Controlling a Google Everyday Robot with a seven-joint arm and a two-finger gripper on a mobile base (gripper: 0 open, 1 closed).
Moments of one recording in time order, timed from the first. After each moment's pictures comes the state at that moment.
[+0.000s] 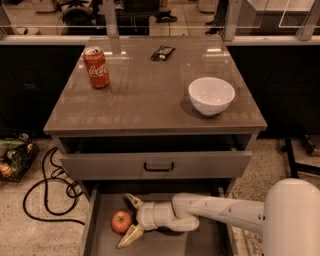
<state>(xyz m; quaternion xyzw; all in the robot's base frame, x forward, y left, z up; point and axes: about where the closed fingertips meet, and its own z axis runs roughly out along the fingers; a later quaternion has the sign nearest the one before) 0.476 0.144 0.395 -0.57 0.58 0.38 0.43</state>
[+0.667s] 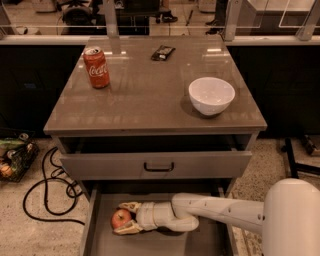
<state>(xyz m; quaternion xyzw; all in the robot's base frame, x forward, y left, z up) 0.475 0.147 0.396 -0.57 0.58 0.38 0.43</state>
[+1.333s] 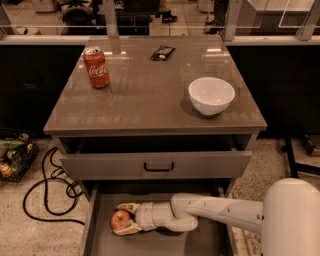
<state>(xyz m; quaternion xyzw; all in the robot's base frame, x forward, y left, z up) 0.473 0.151 0.396 -0.57 0.58 0.38 0.43</state>
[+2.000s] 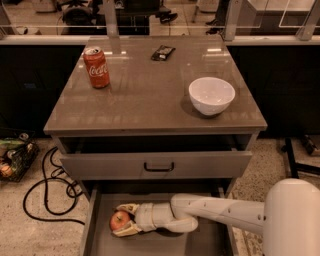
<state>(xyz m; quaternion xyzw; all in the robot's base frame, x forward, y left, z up) 0.472 0.151 0.400 -0.57 0.58 0.38 0.43</state>
